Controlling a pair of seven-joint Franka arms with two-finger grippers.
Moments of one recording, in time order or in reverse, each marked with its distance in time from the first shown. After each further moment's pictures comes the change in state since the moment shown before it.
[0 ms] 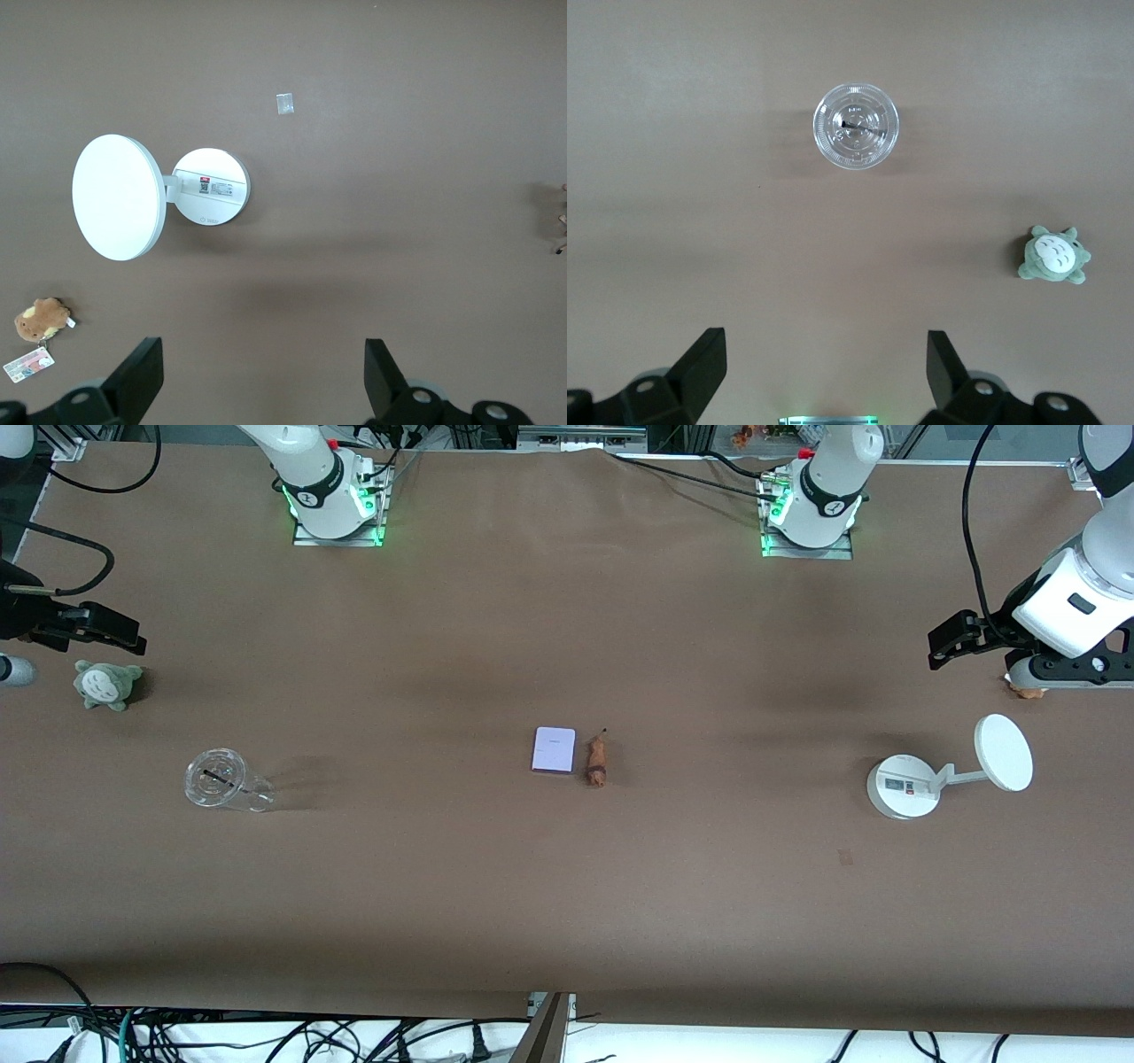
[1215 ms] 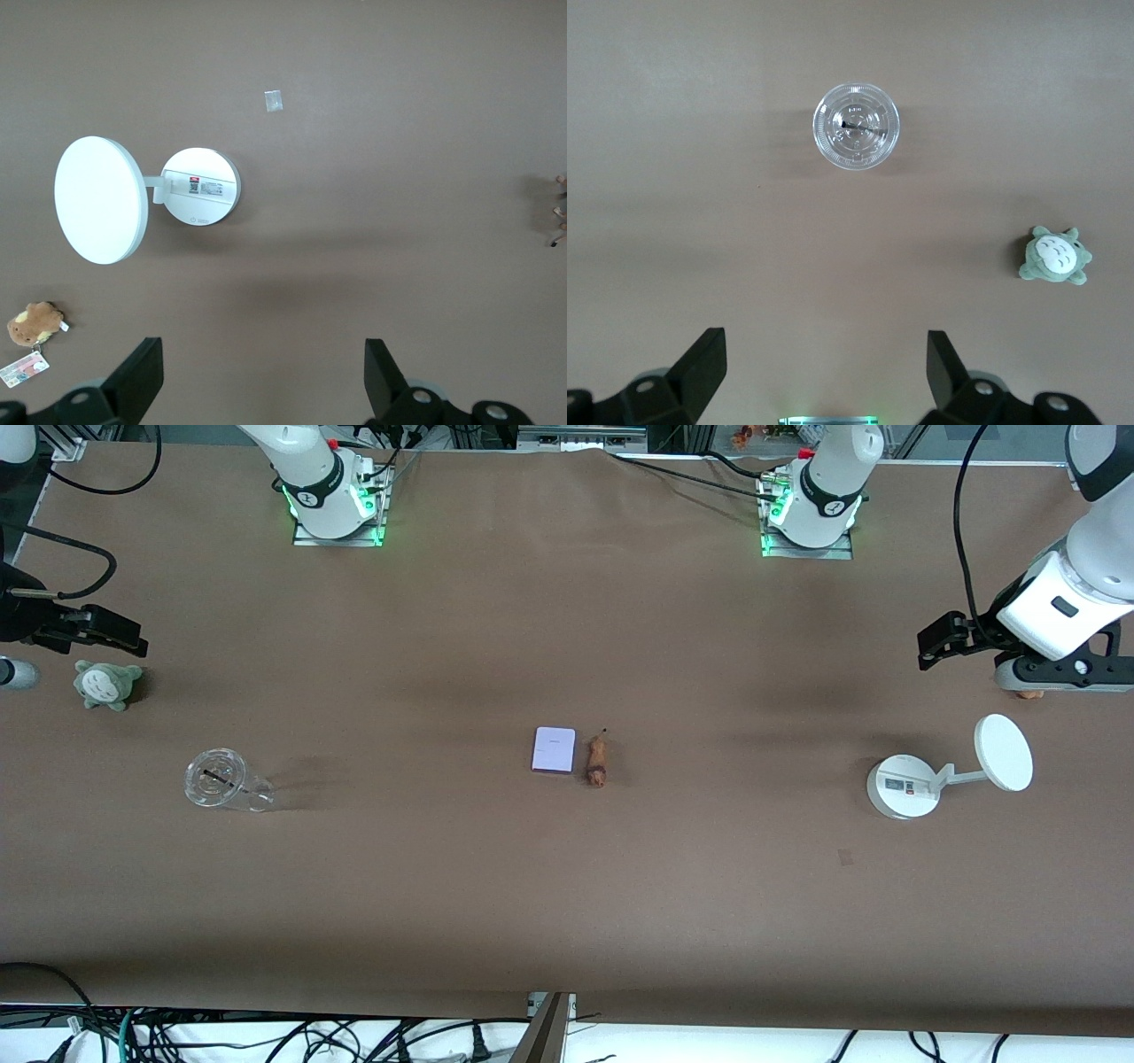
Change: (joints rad) left arm -0.022 0.011 -0.003 0.000 -0.002 0.000 0.000; right arm 0.000 0.008 0.000 0.002 0.000 0.002 -0.001
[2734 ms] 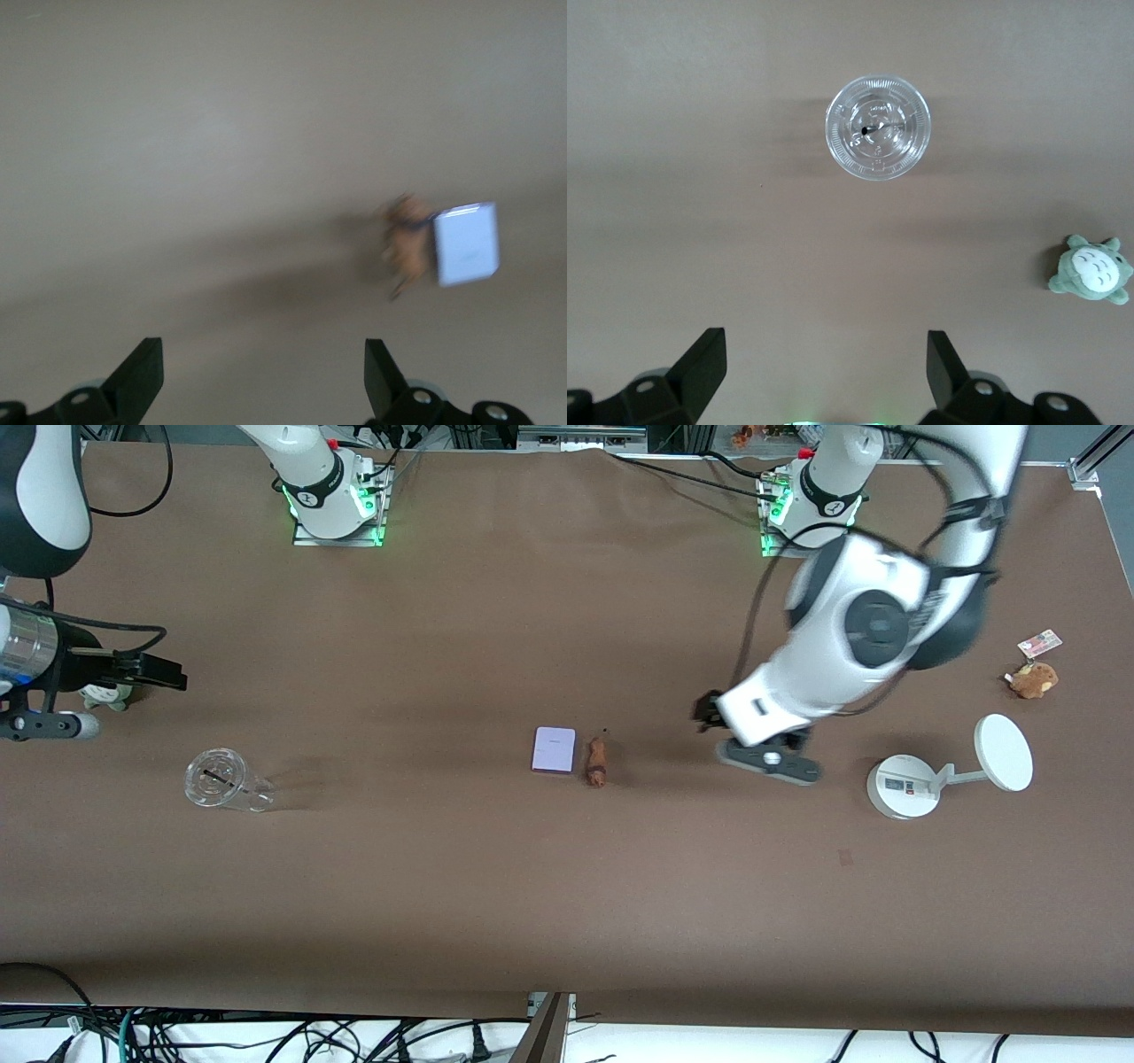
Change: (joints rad) left arm -0.378 0.384 -0.014 0.042 -0.147 0.448 -0.155; right arm 0.008 0.127 0.009 0.002 0.018 0.038 0.000
